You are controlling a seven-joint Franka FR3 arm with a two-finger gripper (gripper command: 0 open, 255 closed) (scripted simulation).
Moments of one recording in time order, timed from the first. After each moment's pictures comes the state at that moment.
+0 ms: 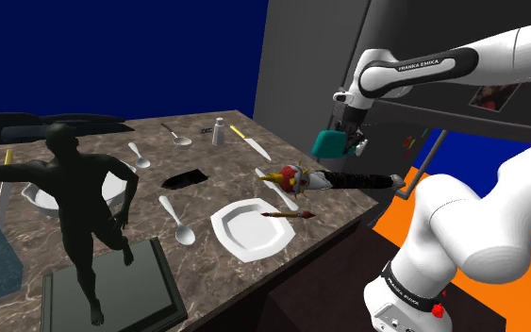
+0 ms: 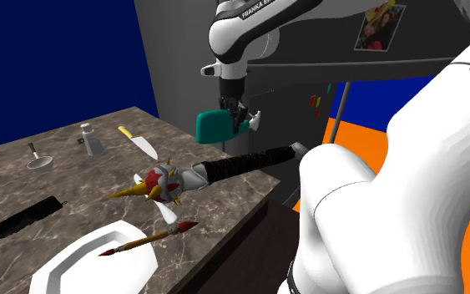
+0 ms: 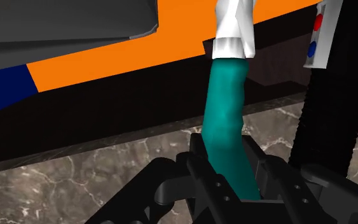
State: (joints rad) arm 0.64 -0.52 -1.09 -2.34 -0.48 1.98 -1.37
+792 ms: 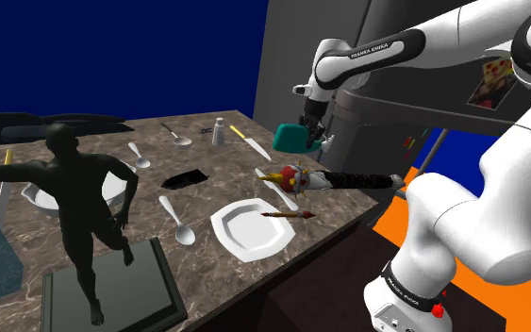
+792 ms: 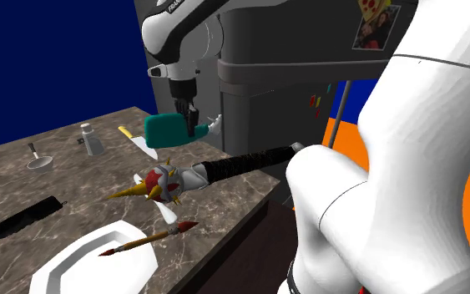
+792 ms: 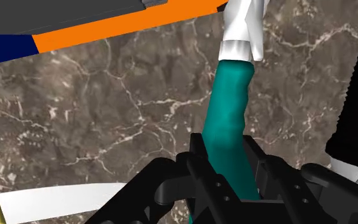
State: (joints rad) arm 0.94 -0.26 -1.15 -2.21 -0.23 2.05 -1.29
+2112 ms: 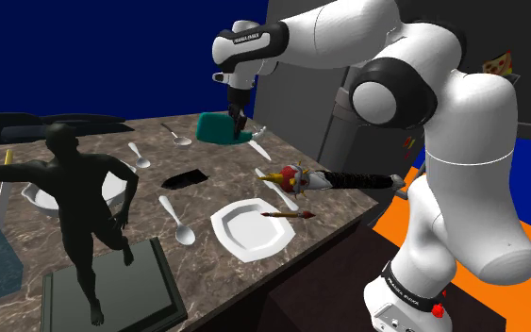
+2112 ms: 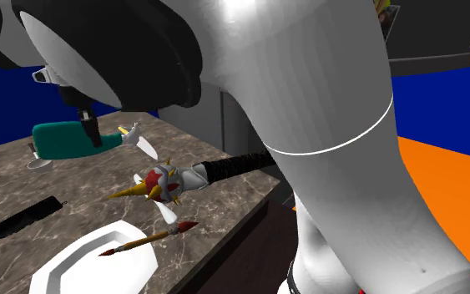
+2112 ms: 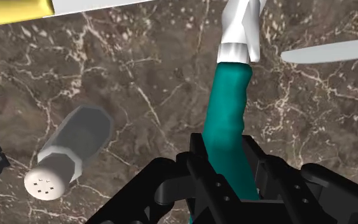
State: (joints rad) arm 0.87 0.55 -0.96 -1.58 0.50 1.84 -1.38
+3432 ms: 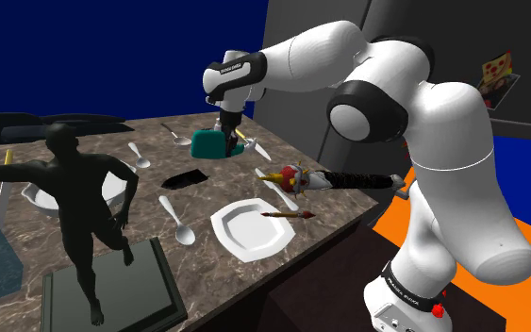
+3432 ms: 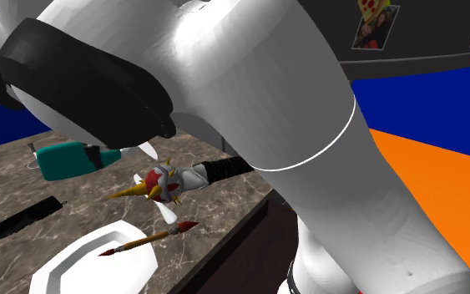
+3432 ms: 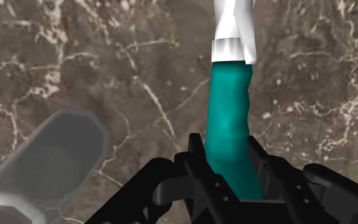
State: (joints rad) arm 0.82 0.67 -0.88 -1.60 0.60 1.98 -1.42
